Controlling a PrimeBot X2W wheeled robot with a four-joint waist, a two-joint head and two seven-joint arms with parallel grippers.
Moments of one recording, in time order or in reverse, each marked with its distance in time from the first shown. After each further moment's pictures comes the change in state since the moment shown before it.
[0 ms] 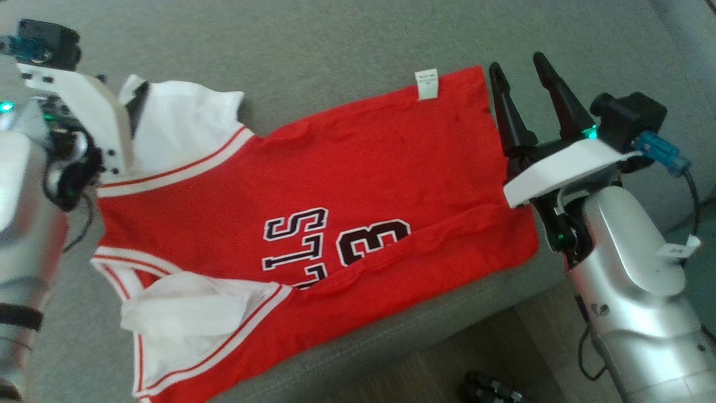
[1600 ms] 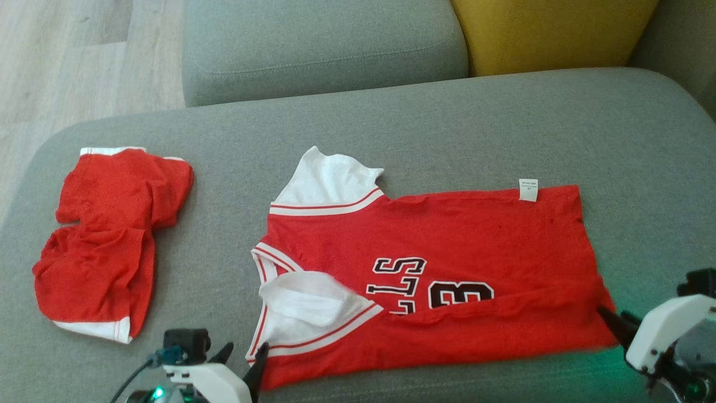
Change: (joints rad) left arm 0.856 -0.198 0.025 -0.316 0.013 0.140 -0.247; right arm 0.458 -0.243 -0.193 0.111 0.383 0.000 0.630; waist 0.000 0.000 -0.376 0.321
